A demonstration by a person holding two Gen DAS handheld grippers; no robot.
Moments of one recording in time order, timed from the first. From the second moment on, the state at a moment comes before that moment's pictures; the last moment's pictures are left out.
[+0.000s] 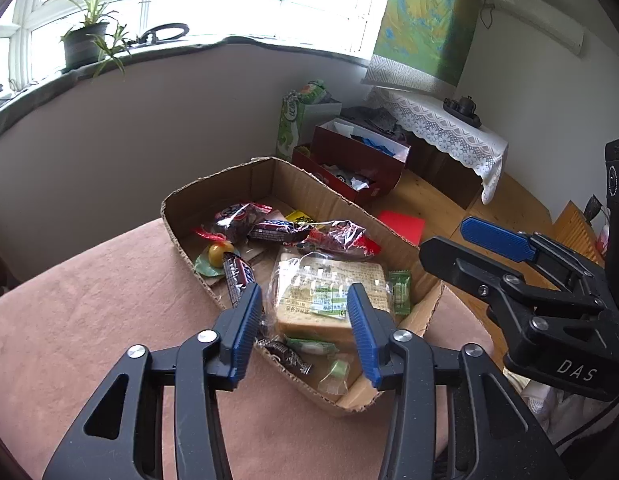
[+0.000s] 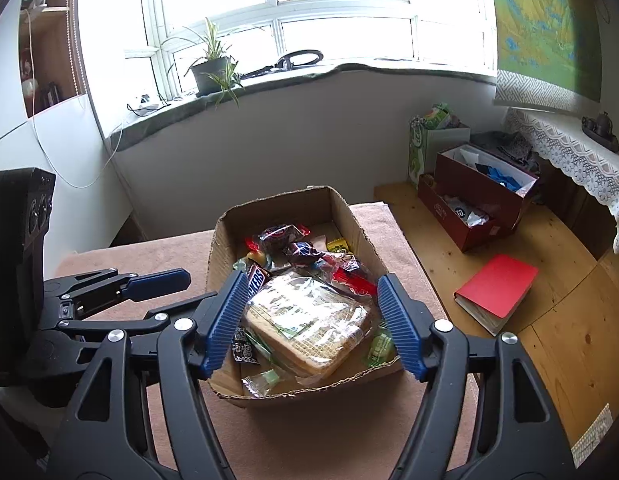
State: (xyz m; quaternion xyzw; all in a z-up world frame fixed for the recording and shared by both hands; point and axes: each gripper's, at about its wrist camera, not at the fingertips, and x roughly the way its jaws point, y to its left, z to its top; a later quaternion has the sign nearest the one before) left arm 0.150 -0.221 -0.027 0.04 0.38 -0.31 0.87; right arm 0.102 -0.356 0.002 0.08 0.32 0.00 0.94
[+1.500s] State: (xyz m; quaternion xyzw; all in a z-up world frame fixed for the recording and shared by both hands) left arm 0.057 -0.134 0.002 -0.02 0.30 -0.19 0.93; right arm 0.033 -0.318 0.027 0.06 0.27 -0.05 0.96
